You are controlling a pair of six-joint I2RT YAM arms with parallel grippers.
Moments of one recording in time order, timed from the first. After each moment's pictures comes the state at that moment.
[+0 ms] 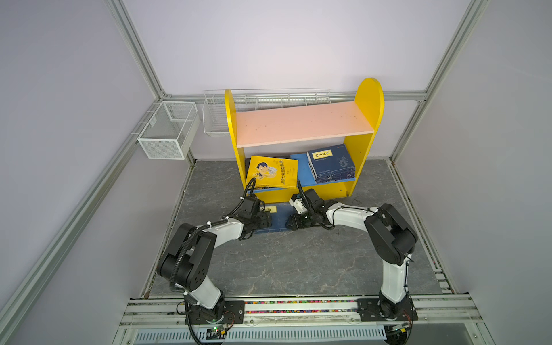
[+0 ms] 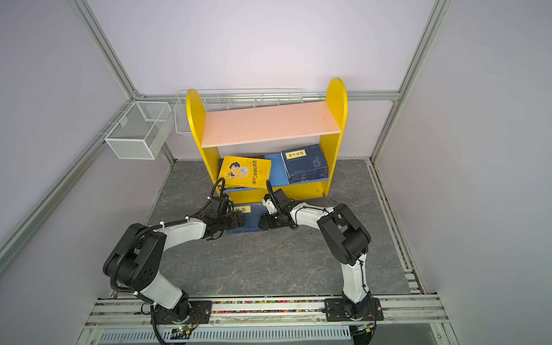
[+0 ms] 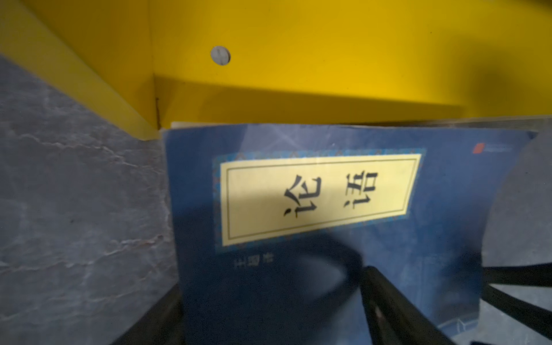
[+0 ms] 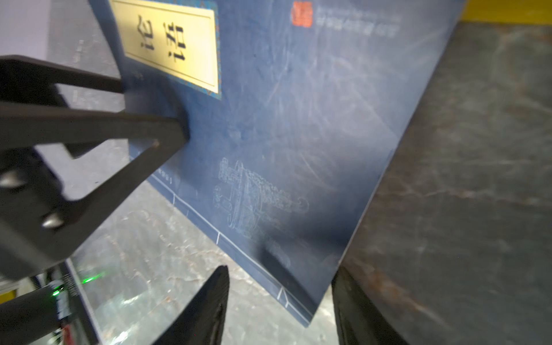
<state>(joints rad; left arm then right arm) -0.45 1.62 0.76 -0.05 0.05 -0.48 0.69 1.95 1.19 -0.24 -0.41 0.39</state>
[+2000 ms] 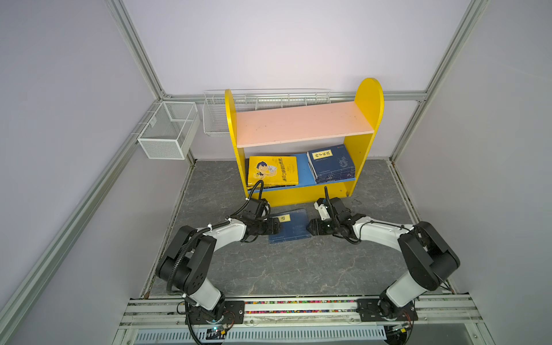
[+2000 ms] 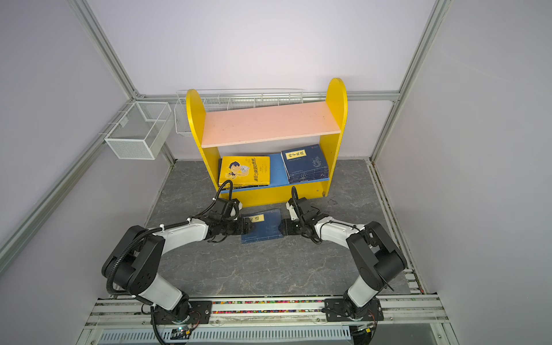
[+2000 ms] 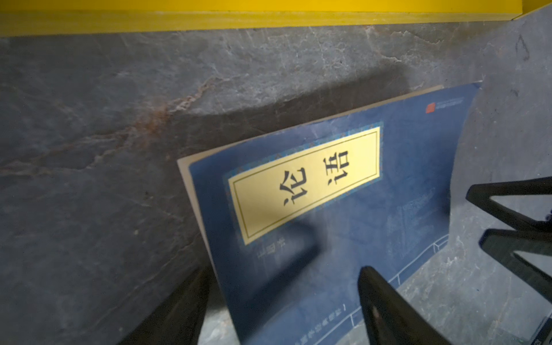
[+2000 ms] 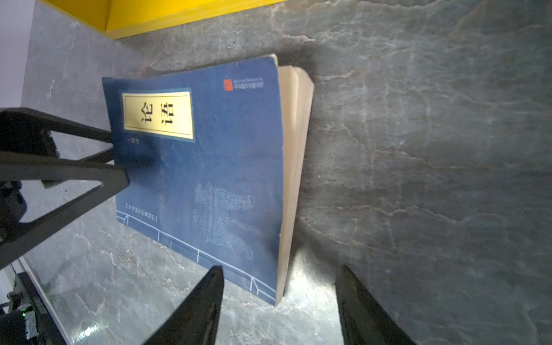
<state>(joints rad) -0.51 1.60 0.77 -0.14 0.26 -0.45 0.57 1.63 0.83 -0.14 -0.27 0.45</state>
